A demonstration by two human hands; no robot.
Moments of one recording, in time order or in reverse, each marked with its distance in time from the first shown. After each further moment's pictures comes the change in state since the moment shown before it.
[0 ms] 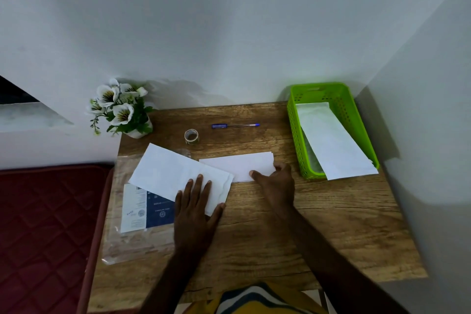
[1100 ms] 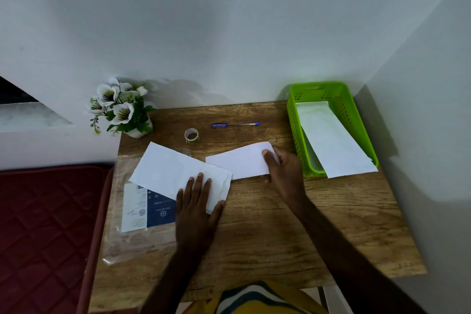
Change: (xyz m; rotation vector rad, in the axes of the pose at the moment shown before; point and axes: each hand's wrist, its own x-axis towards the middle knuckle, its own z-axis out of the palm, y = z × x) left_hand 0.002 0.004 -0.006 -0.027 0.009 -0.002; right_hand -0.002 -0.023 -0.032 0.181 -0.074 -0.417
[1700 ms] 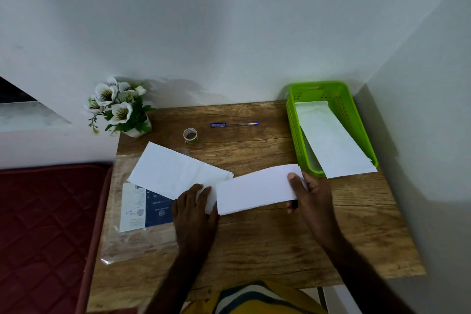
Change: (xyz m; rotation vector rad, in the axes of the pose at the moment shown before) left_hand -0.011 0.009 0.001 0.034 0.172 -0.047; right_hand -0.049 0.009 -0.061 0.212 -0.050 0.167
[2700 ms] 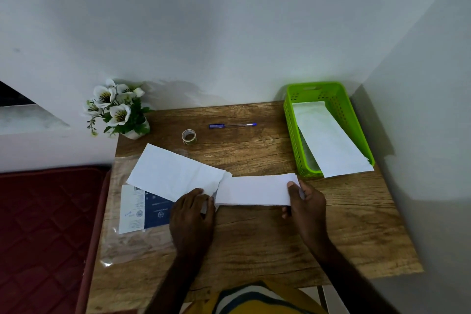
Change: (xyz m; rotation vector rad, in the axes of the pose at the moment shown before) left_hand -0.001 0.001 -0.002 -0.139 0.116 -0.036; right_hand -0.006 0.029 0.012 -0.143 0.204 0.089
